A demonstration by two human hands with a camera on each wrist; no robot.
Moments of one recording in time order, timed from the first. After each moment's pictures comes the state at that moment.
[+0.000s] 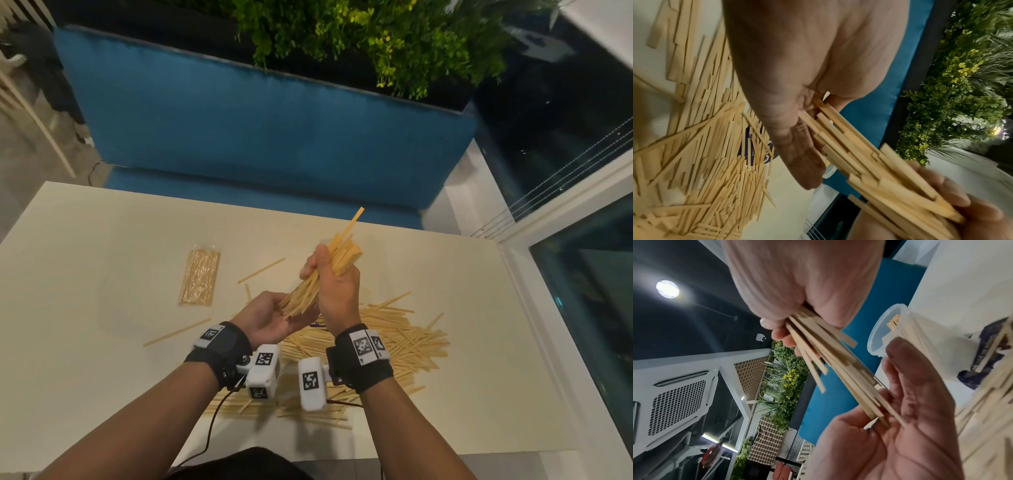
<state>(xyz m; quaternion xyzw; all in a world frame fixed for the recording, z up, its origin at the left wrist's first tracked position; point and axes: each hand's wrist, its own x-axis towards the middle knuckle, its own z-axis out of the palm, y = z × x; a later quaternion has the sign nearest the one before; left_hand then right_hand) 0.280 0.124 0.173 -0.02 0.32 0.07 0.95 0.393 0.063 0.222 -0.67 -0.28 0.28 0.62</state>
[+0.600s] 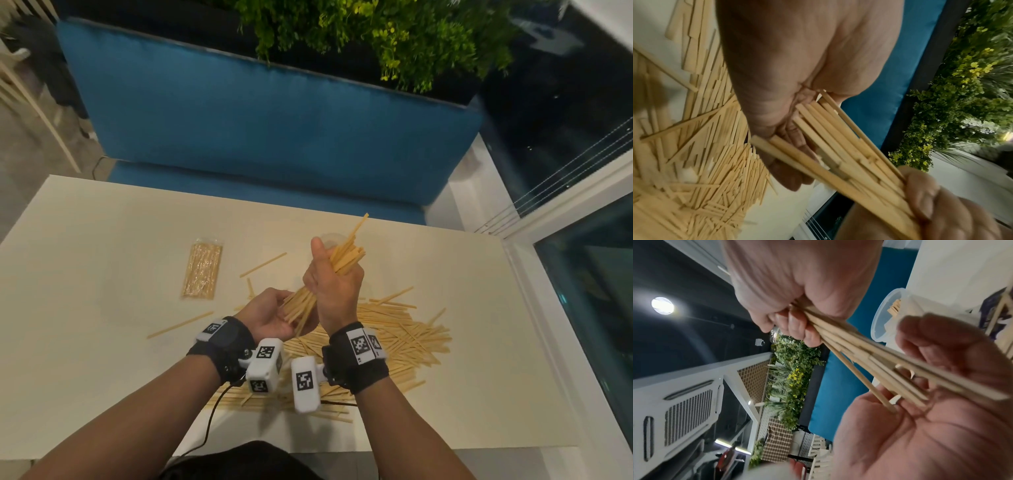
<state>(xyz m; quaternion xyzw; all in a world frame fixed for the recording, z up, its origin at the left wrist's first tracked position) 0.281 0.118 0.168 -0.01 0.34 0.00 0.94 0.379 0.062 0.223 -0.59 -0.22 0.33 0.70</state>
